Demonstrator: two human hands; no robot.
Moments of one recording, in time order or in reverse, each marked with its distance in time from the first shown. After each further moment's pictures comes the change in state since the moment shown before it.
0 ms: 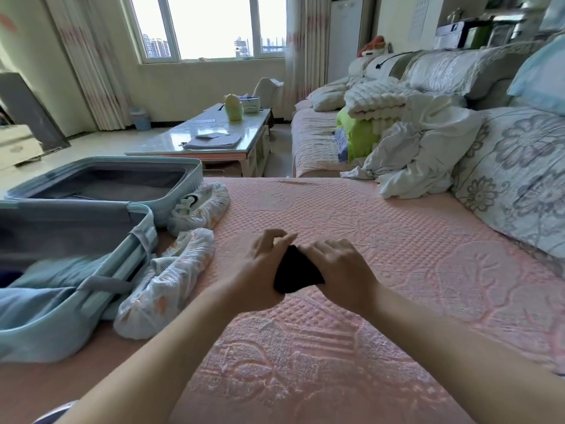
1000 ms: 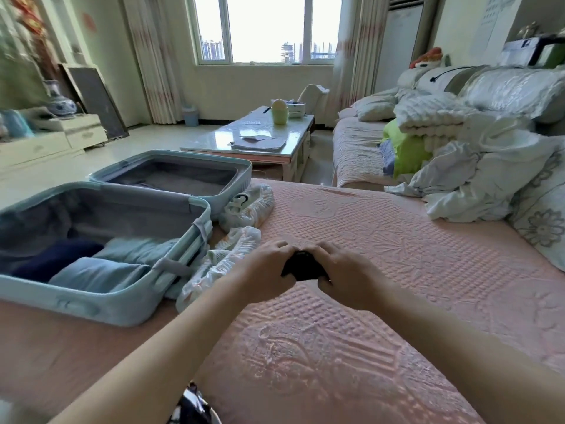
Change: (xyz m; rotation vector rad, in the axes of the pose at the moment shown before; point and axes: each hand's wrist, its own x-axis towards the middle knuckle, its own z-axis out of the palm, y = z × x) left_hand -0.036 -0.031 -0.050 0.022 -0.016 -0.151; right_hand 0.060 -0.047 -0.012 0.208 -0.387 -0.031
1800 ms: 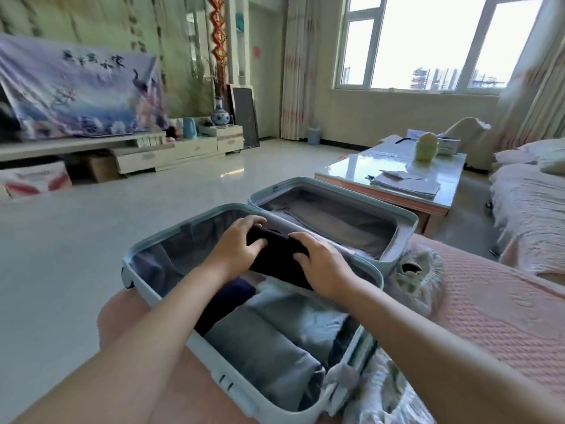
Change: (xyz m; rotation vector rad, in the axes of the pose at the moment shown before) left_hand -0.109 -0.347 -0.166 -0.235 0.545 -0.658; right_hand 0.384 -0.215 0.087 0.438 0.046 -0.133
